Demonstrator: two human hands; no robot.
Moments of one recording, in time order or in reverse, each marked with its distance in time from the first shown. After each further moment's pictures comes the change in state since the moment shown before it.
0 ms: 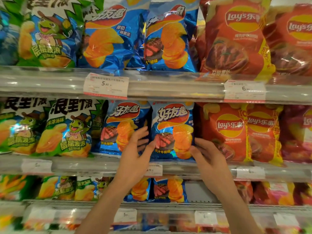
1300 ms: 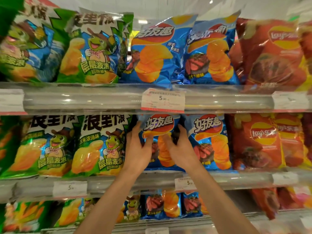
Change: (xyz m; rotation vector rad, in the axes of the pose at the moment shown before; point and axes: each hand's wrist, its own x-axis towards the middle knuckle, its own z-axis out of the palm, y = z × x) left_hand 0.081 -0.046 -0.099 0.079 0.078 -0.008; right_hand 0.055 -0.074 0.178 0.016 -0.045 -0.063
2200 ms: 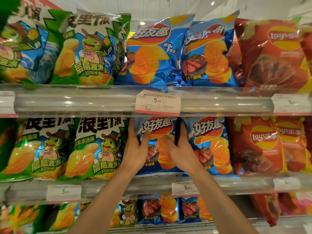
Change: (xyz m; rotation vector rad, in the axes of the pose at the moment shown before) left_hand 0.013 0.000 0.009 -0.067 -0.018 0.101; right_hand 0.011 0.011 -0.010 -0.027 -0.061 -0.017
